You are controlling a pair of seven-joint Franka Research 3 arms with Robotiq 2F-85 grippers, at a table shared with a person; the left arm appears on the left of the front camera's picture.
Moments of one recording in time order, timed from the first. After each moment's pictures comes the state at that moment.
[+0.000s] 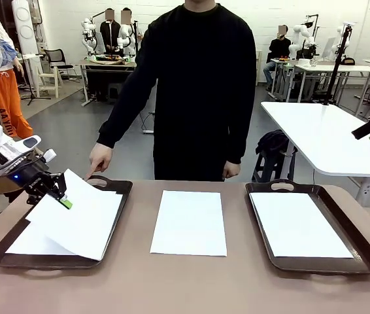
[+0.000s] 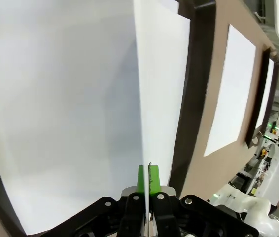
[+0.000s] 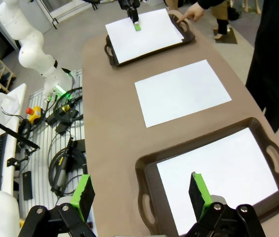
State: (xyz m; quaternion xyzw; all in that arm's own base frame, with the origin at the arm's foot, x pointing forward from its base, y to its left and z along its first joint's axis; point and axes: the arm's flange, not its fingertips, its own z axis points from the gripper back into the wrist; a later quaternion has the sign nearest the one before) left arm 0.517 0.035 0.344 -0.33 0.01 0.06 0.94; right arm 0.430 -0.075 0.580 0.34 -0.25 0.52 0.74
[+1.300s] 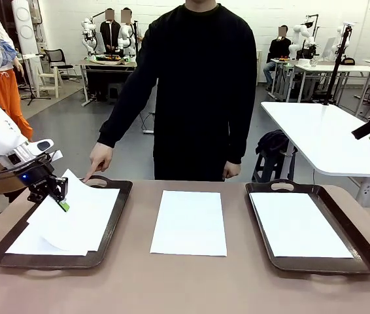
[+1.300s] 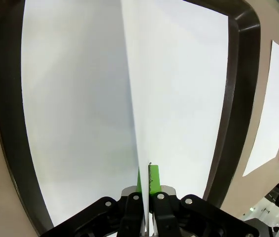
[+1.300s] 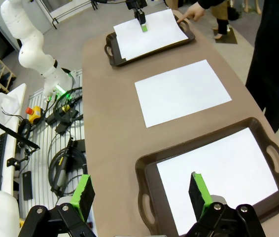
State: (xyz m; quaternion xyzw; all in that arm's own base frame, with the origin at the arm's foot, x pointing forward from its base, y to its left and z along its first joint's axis) left arm 0.547 0.031 0.331 -0.23 0.00 0.04 0.97; right arm 0.430 -0.075 0.580 0.34 -0.25 0.52 0.74
